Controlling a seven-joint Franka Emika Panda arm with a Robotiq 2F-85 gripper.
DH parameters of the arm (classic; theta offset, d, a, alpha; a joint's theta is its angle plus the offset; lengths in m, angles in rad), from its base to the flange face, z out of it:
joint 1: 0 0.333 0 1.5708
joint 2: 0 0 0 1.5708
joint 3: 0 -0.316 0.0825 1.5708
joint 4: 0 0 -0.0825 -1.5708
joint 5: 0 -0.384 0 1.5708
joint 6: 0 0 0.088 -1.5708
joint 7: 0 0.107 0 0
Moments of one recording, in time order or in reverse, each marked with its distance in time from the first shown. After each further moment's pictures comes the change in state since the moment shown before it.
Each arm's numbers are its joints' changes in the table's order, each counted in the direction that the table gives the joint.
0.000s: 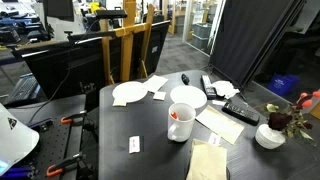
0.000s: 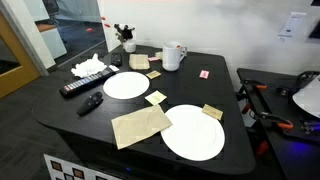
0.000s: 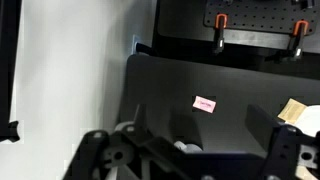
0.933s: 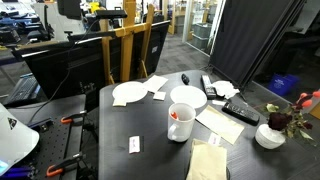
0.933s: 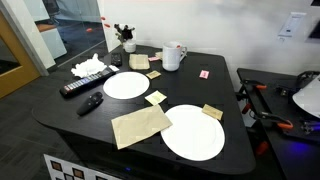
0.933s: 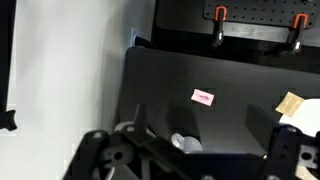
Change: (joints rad) arm 0.010 -0.016 0.001 -0.013 -0.014 -0.024 0.000
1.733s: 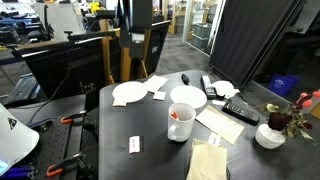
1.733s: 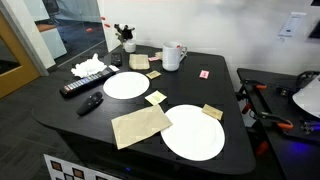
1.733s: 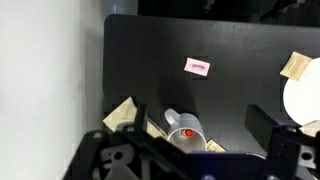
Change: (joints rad) arm 0.004 -0.211 -0.002 -0.028 -0.087 -0.198 0.092
